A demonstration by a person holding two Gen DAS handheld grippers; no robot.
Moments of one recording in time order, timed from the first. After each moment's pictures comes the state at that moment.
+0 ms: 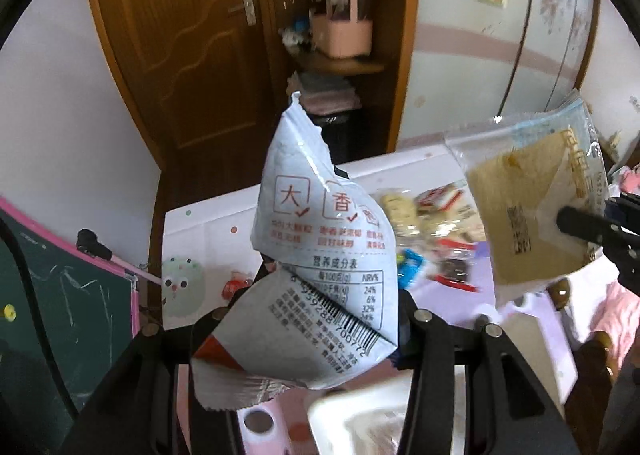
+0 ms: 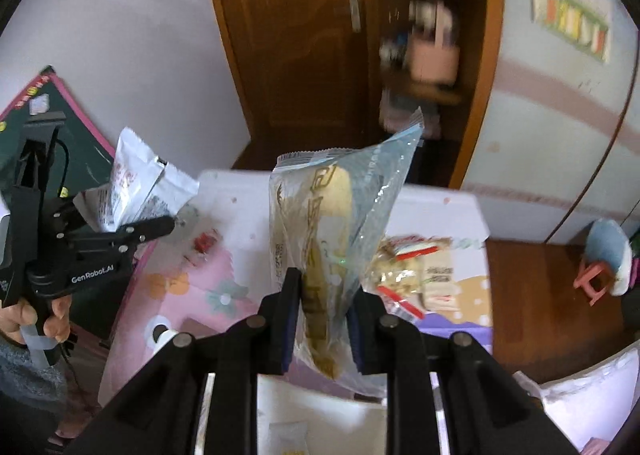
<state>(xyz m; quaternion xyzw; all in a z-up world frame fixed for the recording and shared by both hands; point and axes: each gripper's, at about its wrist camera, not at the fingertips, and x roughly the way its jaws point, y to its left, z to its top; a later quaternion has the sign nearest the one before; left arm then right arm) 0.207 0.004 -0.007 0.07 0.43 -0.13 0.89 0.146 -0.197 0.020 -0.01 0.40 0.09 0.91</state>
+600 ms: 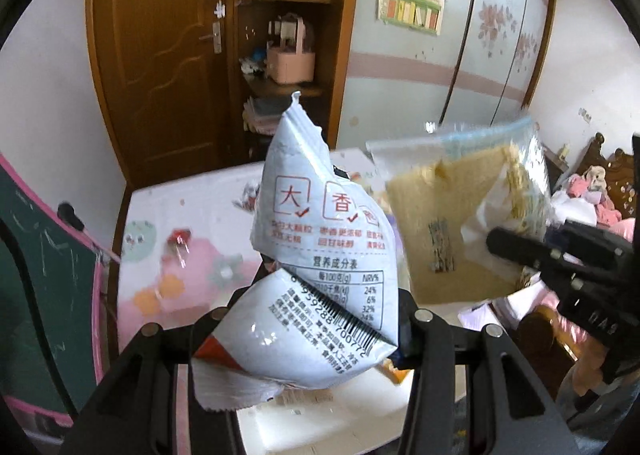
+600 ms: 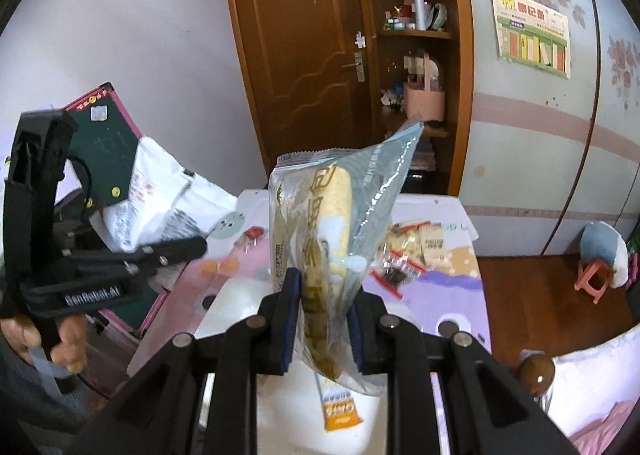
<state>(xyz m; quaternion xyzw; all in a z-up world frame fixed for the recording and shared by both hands) 0.014 -0.019 0.002 0.03 0.39 -0.20 0.90 -0.018 -0.188 0.018 0.02 0.33 0.11 0.94</state>
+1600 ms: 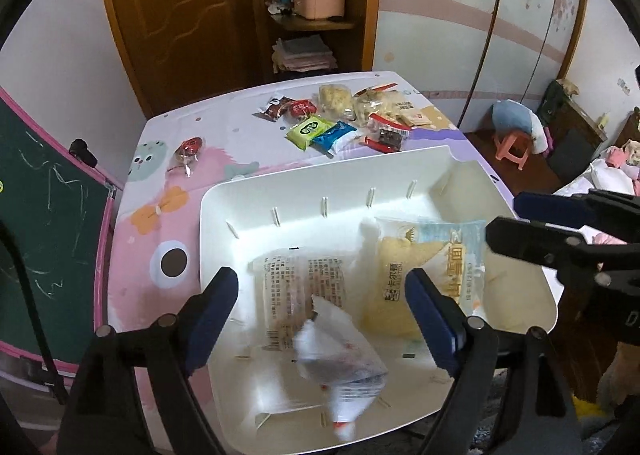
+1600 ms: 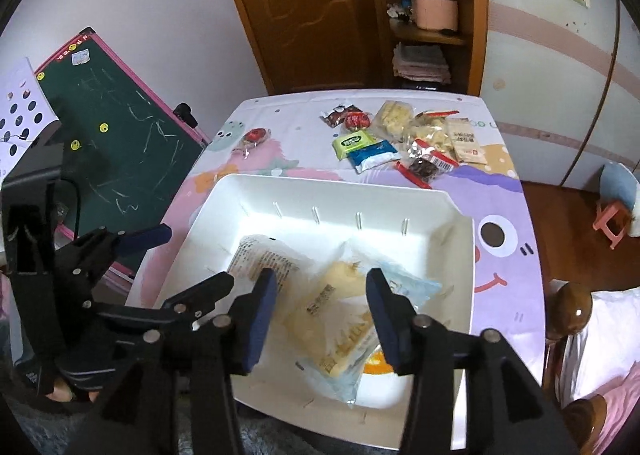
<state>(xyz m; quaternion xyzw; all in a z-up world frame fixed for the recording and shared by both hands) 0.008 -0.026 -0.104 0.06 0.46 -0.13 0.88 -0.006 -0.168 -0.075 0.03 0.47 0.13 0.87</state>
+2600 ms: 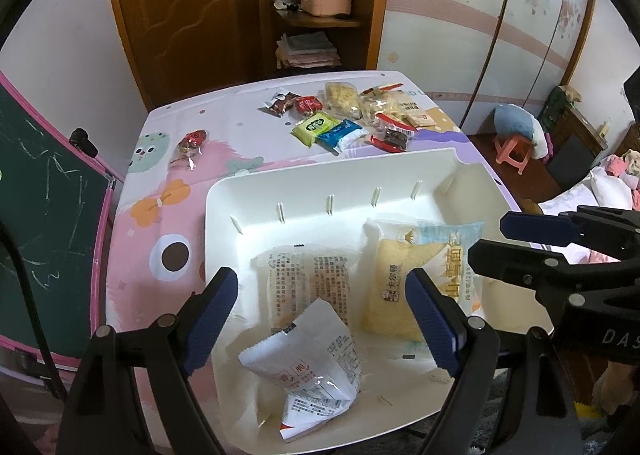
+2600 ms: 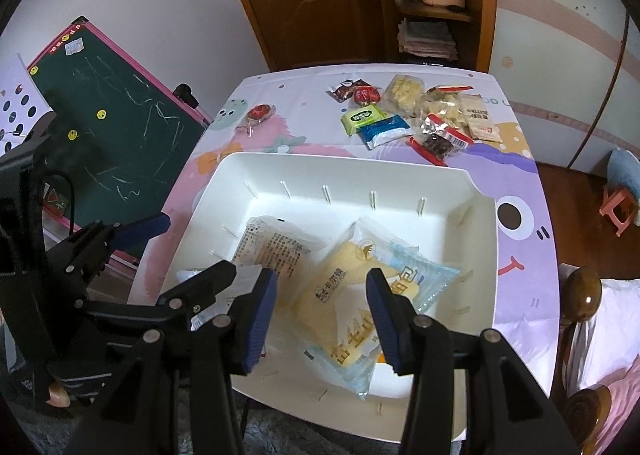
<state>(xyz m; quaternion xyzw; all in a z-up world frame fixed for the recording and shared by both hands) 0.013 -0.016 -0.104 0.05 0.46 -0.13 0.88 0.006 -0.157 -0.084 0.03 0.50 0.13 0.85</state>
